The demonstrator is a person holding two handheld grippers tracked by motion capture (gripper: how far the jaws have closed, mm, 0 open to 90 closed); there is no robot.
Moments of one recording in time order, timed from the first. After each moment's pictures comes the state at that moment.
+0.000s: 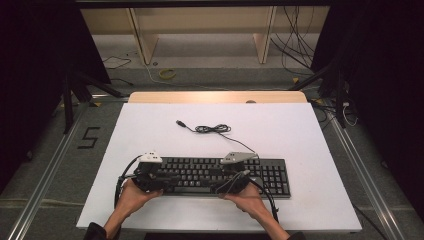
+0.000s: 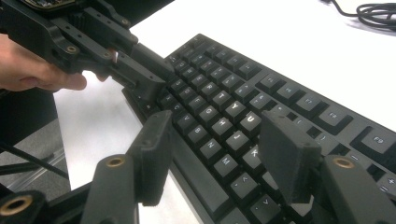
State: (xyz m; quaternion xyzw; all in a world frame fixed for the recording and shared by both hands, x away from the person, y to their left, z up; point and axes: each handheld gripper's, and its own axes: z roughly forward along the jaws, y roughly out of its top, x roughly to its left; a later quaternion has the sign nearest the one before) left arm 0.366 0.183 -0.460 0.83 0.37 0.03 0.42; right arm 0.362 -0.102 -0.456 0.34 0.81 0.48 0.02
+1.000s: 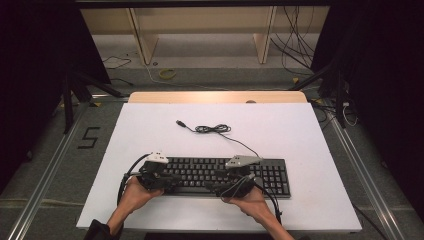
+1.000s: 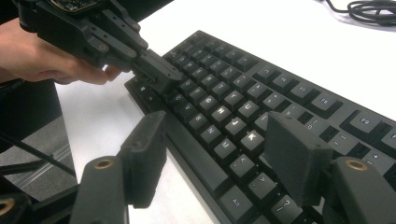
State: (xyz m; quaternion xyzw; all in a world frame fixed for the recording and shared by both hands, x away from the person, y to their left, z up) left arm 0.374 0.173 -0.465 0.85 0.35 0.02 0.39; right arm 0.351 -0.112 -0.456 0.34 0.81 0.48 0.03
